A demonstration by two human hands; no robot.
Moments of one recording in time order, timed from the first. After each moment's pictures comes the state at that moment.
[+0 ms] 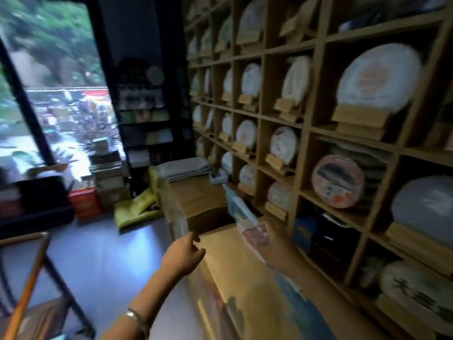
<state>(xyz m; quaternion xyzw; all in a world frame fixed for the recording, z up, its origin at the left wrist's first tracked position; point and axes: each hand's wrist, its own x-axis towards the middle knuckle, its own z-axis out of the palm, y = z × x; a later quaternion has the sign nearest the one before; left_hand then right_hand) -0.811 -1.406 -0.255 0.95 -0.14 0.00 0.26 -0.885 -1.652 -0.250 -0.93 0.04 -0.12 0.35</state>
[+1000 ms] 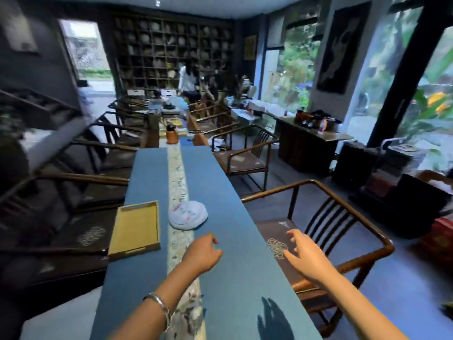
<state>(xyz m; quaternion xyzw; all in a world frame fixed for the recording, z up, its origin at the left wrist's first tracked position) -1.002 -0.963 -0.296 0.71 0.62 0.15 0.29 -0.735 -1.032 -0.280 -0.74 -0.64 0.15 0.17</state>
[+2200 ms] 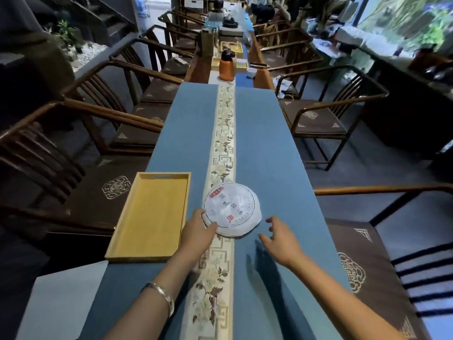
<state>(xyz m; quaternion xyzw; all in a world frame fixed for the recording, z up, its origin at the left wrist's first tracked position) -1.115 -0.667 -0.462 0.46 0.76 0.27 0.36 -0.899 -0.647 -0.460 -0.66 -0.68 0.31 0.09</state>
